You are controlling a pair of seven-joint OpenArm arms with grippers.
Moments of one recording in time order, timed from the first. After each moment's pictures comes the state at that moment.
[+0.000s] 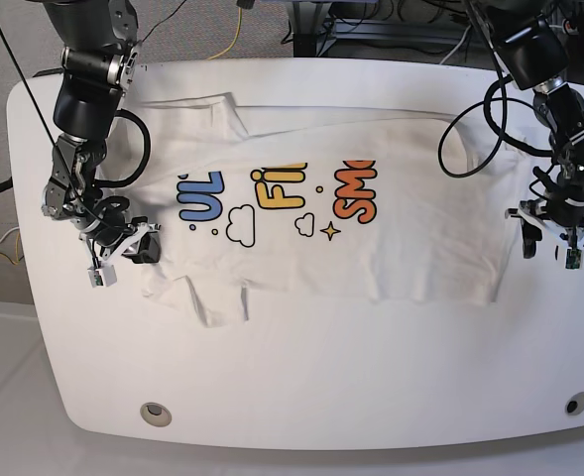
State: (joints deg) left arm -6.2 -14.1 -33.4 81.5 0.8 -35.0 30.3; right arm 18.6 16.6 19.5 48.8 17.1 39.7 -33.3
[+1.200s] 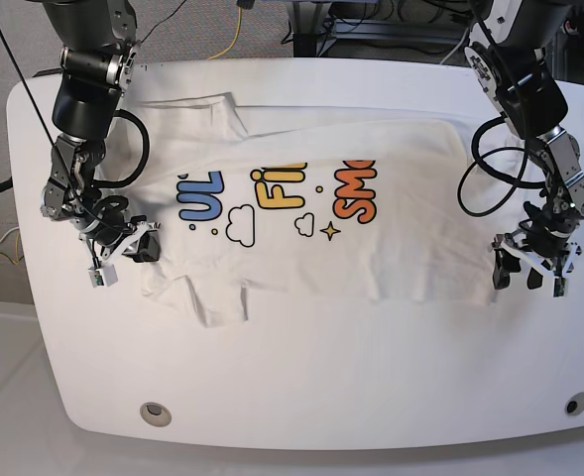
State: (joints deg) left arm -18.7 -14.2 -33.7 58.8 0.6 -41.0 21.1; right arm 18.7 16.9 19.2 48.8 17.1 39.8 -34.3
